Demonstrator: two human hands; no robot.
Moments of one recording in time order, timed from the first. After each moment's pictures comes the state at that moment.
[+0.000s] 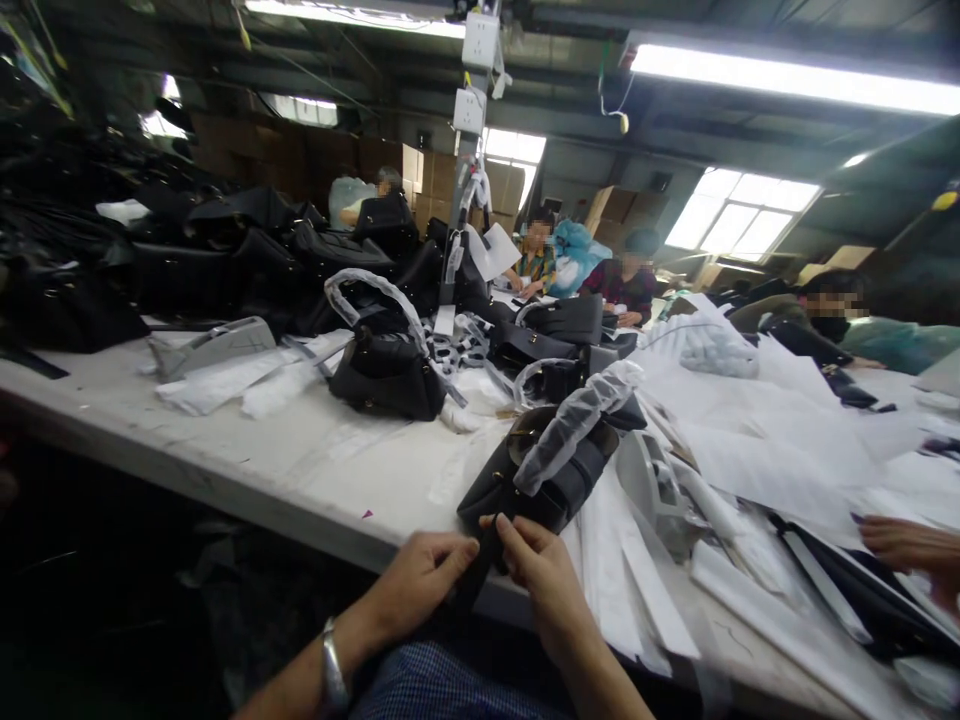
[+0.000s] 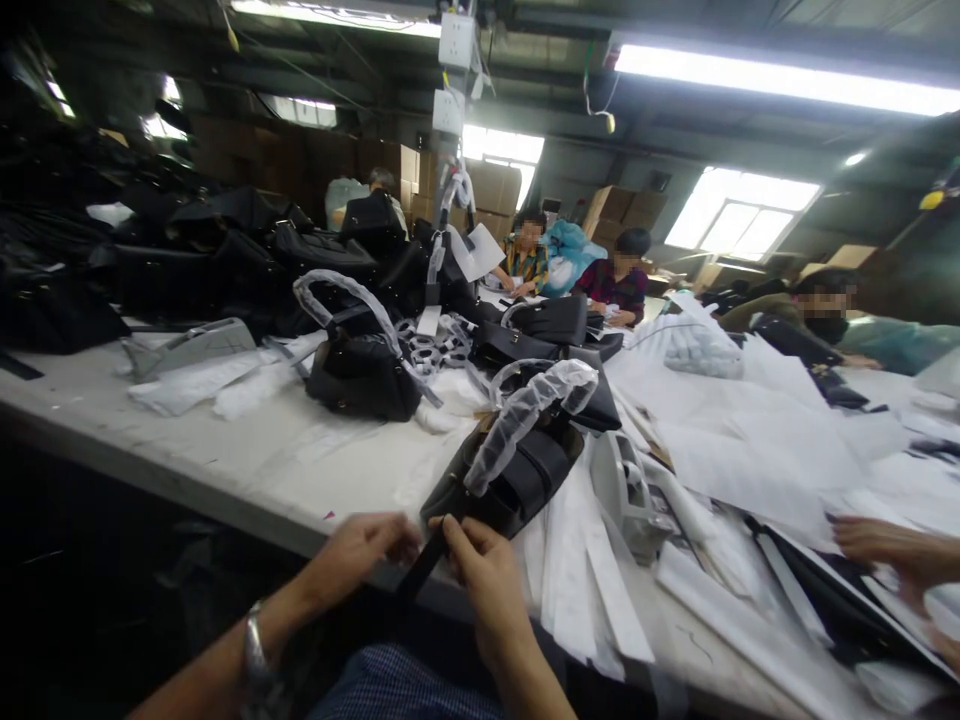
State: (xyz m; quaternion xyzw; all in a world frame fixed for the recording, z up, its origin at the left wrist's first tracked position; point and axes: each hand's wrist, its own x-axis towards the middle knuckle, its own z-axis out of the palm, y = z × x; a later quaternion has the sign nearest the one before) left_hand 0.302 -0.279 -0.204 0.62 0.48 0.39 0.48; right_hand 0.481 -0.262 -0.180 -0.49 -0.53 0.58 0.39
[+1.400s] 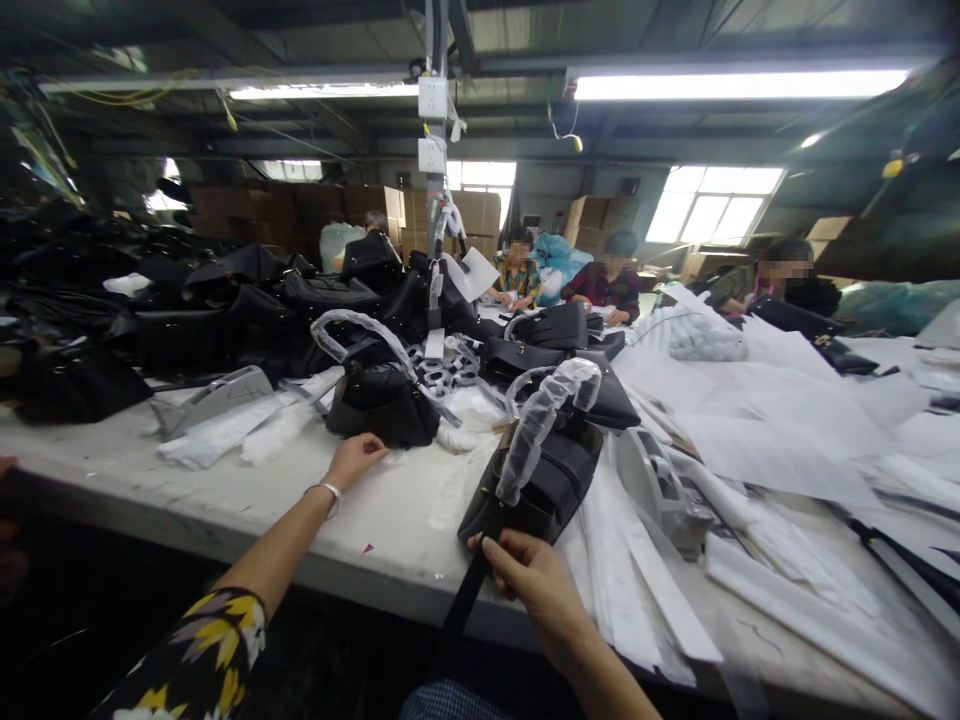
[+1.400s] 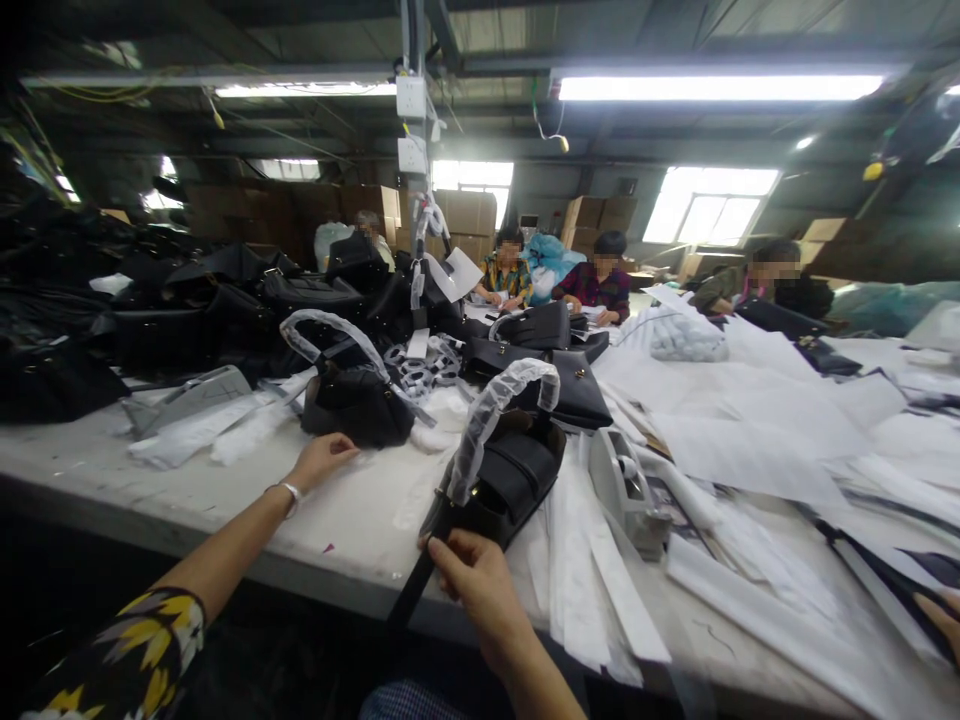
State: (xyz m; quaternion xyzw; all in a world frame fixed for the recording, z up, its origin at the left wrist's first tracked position) left_hand 0.131 -0.108 -0.237 0.65 0.72 0.22 0.13; right_hand 0.480 -0.252 -0.188 -0.43 -0.51 0.64 0.39
